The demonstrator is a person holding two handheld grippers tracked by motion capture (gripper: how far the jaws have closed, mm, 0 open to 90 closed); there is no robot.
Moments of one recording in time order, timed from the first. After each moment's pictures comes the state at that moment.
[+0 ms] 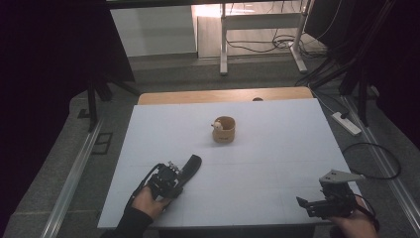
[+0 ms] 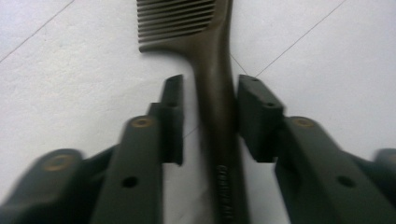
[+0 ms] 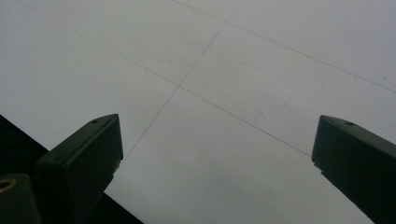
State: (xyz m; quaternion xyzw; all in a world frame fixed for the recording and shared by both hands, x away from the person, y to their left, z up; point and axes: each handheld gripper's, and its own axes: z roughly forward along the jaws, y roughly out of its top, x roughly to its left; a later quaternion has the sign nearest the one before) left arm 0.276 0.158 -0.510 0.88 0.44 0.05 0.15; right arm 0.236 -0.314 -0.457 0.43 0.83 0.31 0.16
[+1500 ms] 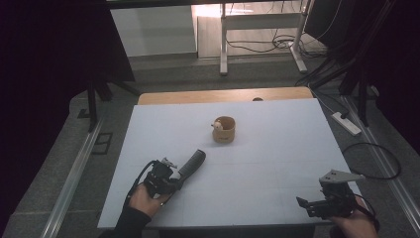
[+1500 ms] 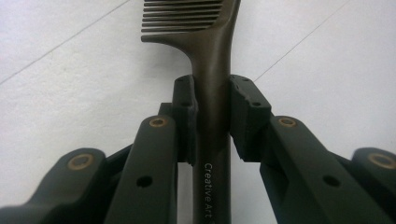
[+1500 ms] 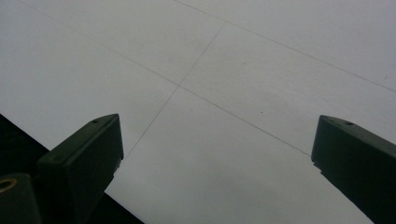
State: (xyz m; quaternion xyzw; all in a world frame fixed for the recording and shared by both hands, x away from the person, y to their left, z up) left arm 0.275 0.170 -0.497 0.86 0.45 0.02 0.23; right arm 0.237 -0.314 -0.457 0.43 0.83 0.30 0.16
